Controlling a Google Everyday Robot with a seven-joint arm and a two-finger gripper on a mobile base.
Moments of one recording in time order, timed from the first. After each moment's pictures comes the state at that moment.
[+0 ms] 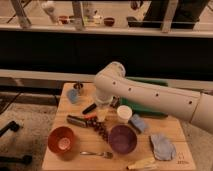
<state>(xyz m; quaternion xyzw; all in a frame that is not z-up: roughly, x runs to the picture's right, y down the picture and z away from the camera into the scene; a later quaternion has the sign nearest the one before) -0.038 0.086 0.724 -0.26 -0.15 -0.09 0.95</state>
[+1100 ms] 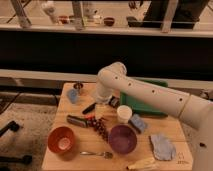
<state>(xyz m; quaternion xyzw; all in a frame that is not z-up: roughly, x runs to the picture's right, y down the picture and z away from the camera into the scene) -0.054 0.086 0.761 -0.29 -0.20 -0.06 0.93</state>
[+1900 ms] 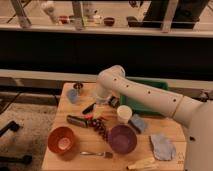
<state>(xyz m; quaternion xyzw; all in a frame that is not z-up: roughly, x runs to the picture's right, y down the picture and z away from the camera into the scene) -0.063 0.084 0.792 -0.28 -0.22 -0.04 0.93</state>
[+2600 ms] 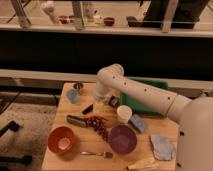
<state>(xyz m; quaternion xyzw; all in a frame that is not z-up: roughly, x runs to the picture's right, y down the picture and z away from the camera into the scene) -0.069 0.072 0.817 -0.28 -0.22 -0.04 0.93</state>
